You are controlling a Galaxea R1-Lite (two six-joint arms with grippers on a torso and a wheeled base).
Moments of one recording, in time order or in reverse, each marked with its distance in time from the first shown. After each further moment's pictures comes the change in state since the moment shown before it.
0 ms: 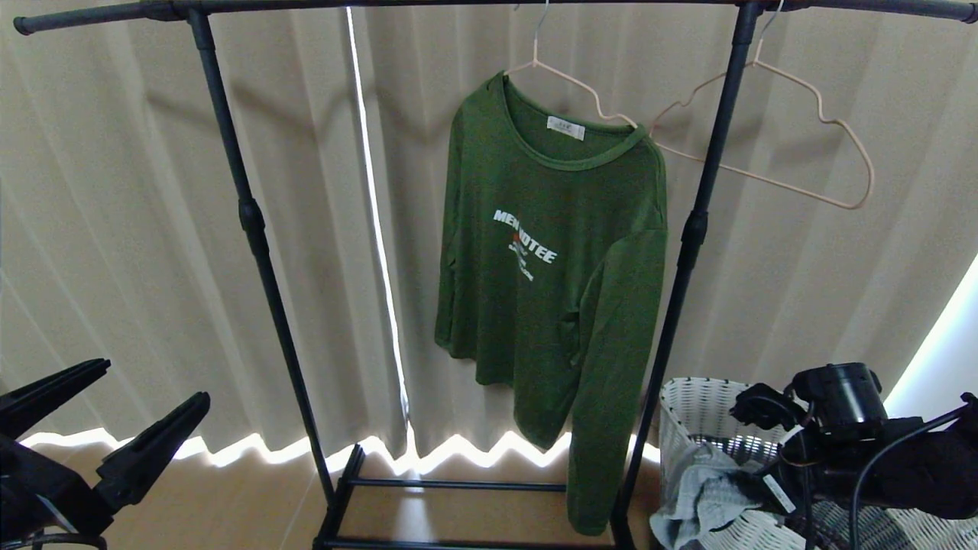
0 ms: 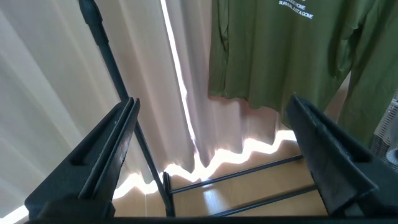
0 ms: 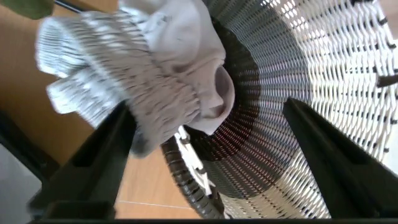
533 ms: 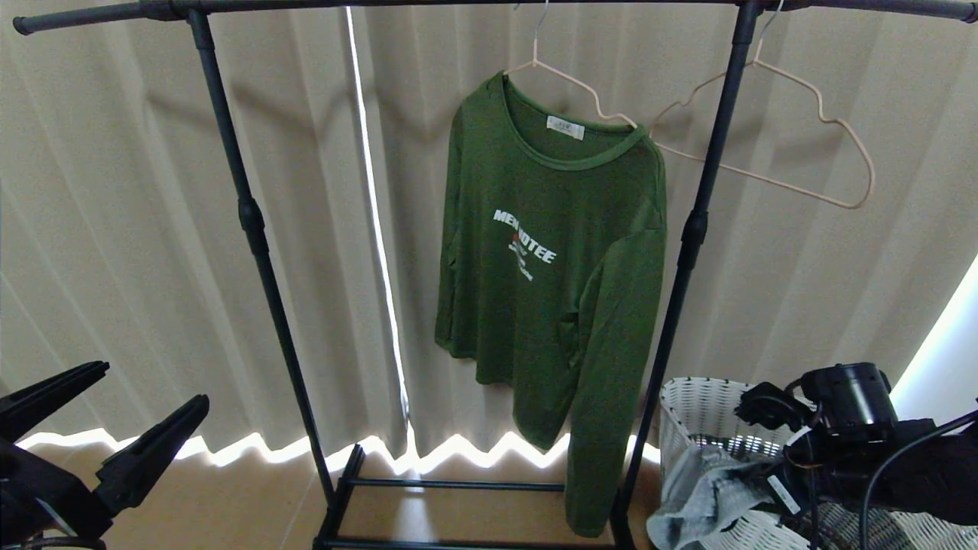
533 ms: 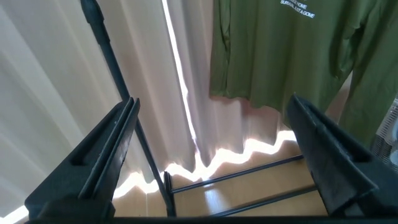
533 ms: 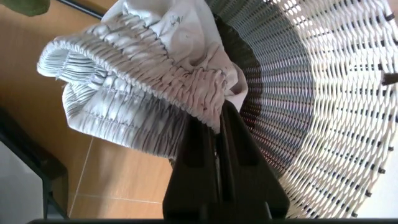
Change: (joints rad) left arm 0.002 -0.007 0.009 -0.001 0.001 0.002; right arm 0.003 -0.050 0.022 0.000 0.008 0.002
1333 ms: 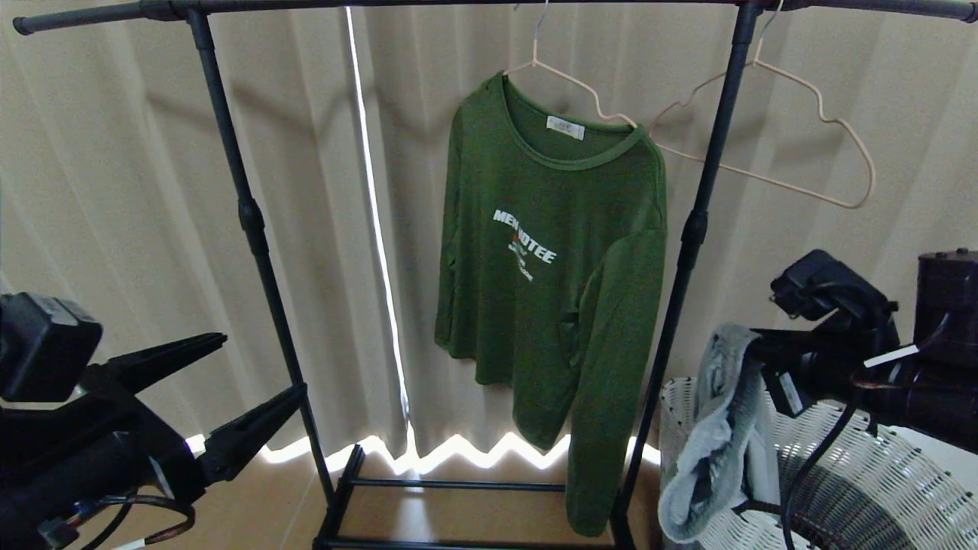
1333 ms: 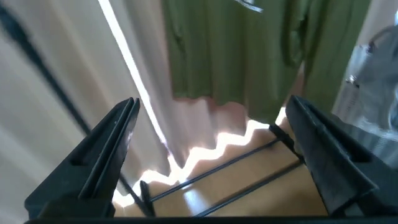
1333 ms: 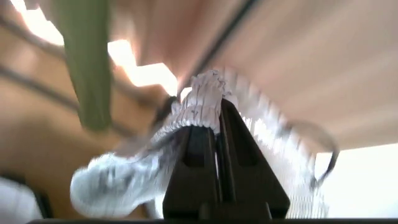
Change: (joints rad) left arm -0.232 0.206 -0.135 0.004 -0.006 0.038; right arm 0.231 -0.419 -0.174 0.021 0.101 0.006
